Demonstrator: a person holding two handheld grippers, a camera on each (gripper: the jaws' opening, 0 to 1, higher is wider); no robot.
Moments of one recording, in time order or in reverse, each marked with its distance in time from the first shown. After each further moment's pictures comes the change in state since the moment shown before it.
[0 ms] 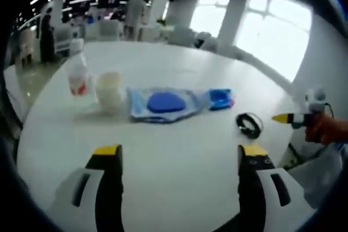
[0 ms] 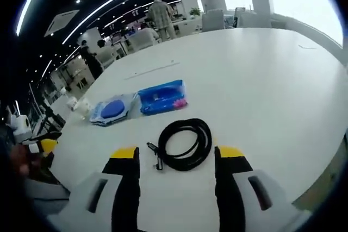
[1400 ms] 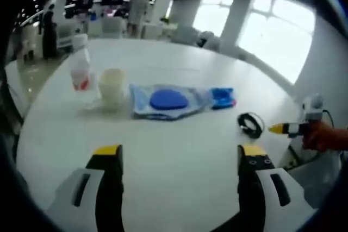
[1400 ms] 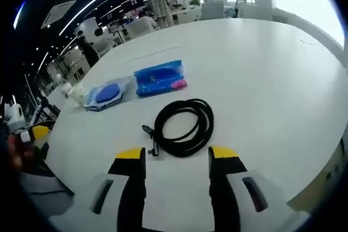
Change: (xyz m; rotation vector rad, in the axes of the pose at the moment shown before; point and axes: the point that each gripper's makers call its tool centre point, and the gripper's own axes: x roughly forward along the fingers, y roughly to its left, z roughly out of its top) left arm 0.000 0.003 -0.005 -0.021 0.016 0.013; right arm 0.021 -0.009 -0.023 -0.021 0.095 -0.039
